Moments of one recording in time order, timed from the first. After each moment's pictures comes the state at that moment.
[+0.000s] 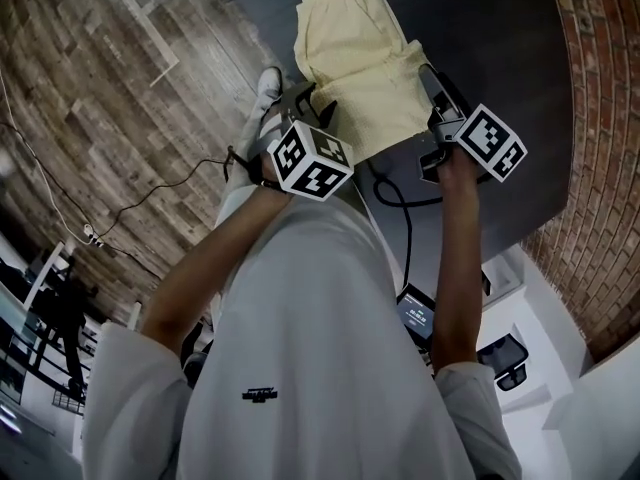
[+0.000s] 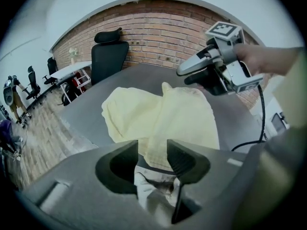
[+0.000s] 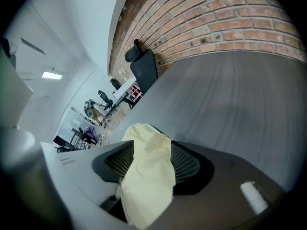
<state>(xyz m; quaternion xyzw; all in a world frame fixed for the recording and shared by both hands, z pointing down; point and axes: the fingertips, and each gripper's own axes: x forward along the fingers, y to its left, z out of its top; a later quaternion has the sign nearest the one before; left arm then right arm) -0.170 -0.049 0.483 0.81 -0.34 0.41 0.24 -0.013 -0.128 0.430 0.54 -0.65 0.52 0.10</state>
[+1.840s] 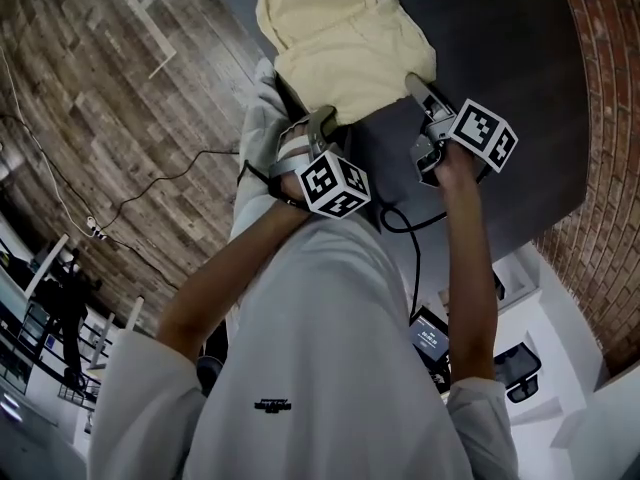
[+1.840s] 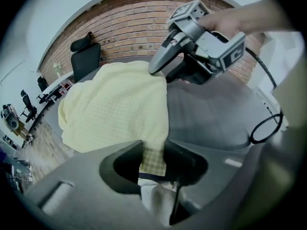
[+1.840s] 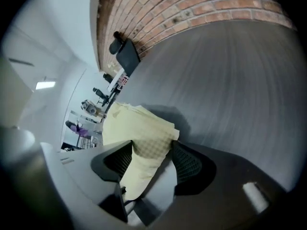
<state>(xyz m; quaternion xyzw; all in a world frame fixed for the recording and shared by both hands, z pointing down) -0.066 0.073 0.539 0.81 -0.30 0.48 0.16 0.053 -0.026 0.503 0.50 -0.61 0.60 0.11</state>
